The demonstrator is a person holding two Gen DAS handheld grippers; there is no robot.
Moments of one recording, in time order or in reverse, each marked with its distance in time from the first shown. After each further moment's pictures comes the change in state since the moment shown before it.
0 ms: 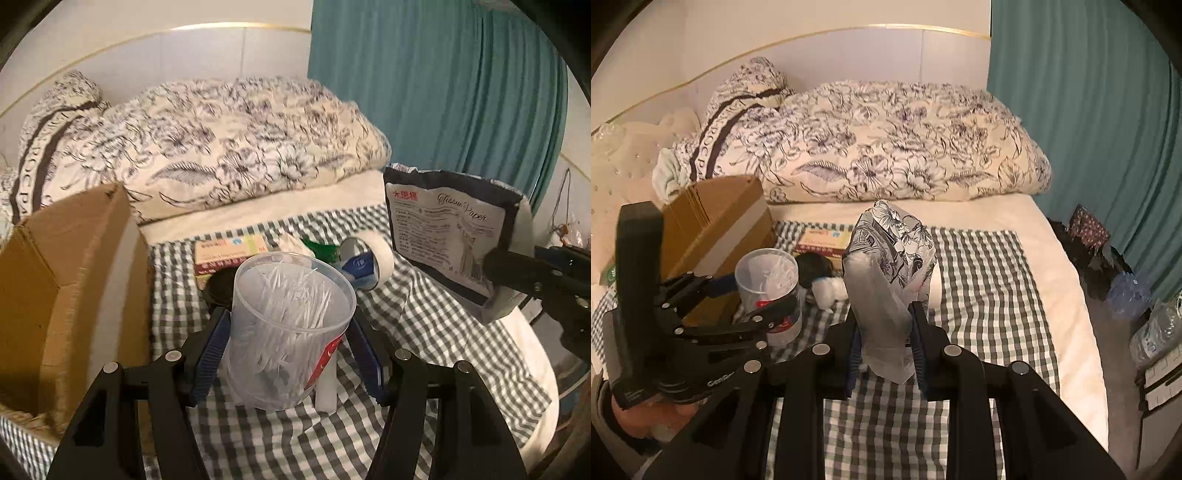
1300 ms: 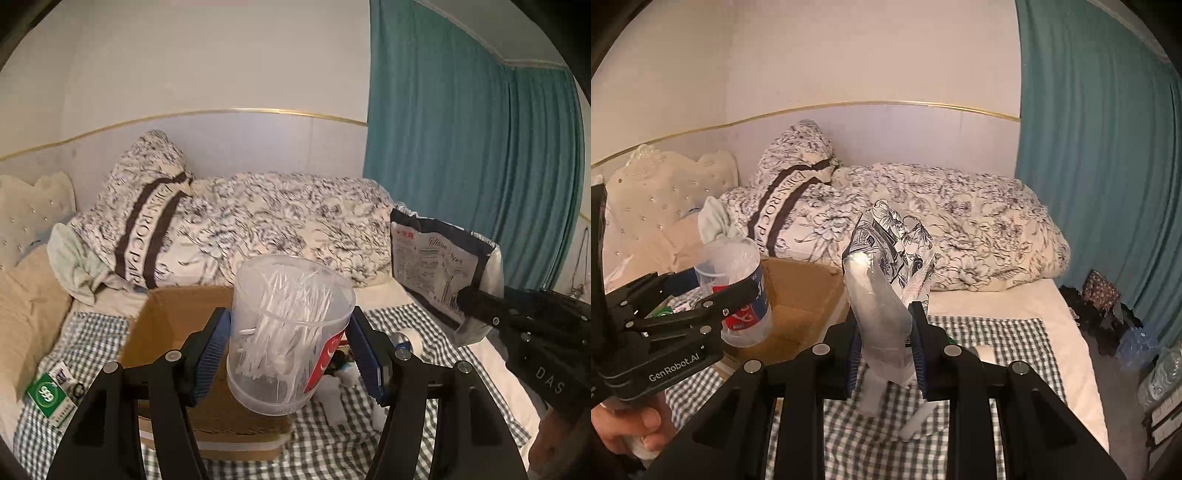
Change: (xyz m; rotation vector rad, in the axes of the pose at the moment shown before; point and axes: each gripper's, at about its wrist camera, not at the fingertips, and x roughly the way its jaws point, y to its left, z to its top) left arm -0.187 0.095 0.048 -0.093 -0.275 0.163; right arm -0.098 0.127 0.069 -0.064 -0.248 0.069
